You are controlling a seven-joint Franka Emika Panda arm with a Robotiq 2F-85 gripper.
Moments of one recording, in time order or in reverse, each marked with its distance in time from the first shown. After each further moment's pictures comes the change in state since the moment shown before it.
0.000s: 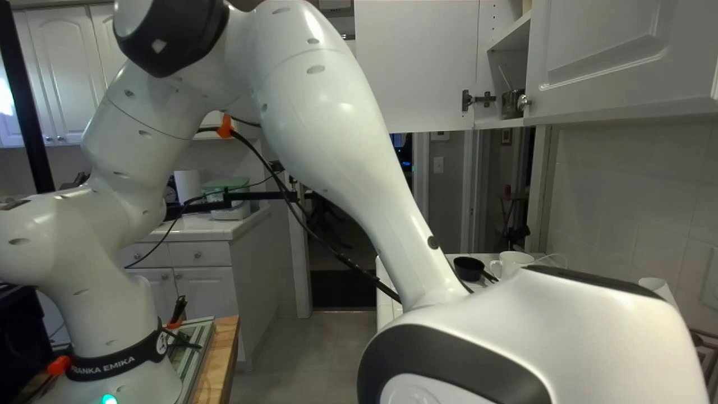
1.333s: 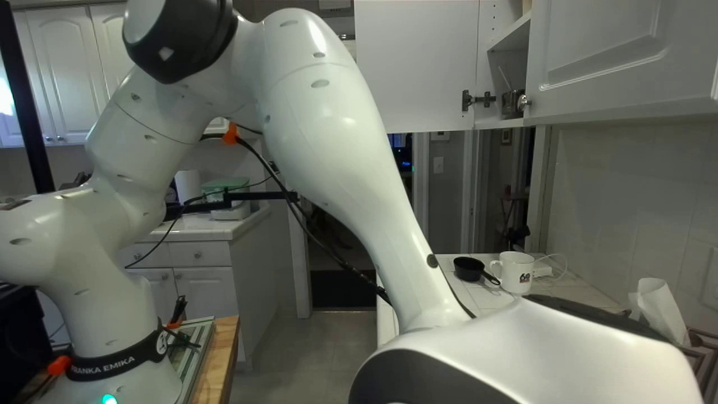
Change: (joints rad) arm 0.006 0.041 -0.029 0.002 0.000 -0.009 0.135
